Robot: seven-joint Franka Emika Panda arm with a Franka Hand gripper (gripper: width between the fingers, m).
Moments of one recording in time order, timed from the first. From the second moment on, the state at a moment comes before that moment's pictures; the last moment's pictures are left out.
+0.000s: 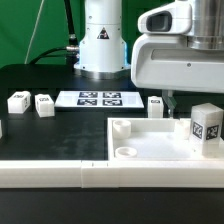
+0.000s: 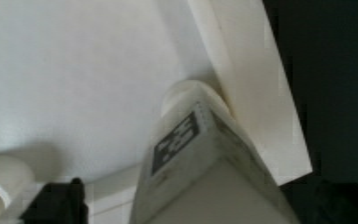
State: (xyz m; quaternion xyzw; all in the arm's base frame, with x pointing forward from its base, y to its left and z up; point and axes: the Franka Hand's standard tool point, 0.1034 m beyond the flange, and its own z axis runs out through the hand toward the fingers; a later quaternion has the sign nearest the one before) arm 0.641 0.116 0.079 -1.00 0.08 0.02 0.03
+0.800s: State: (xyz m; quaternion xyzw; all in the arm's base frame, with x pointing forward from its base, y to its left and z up) arm 0.640 0.121 0.076 -1.00 -0.09 0.01 0.03
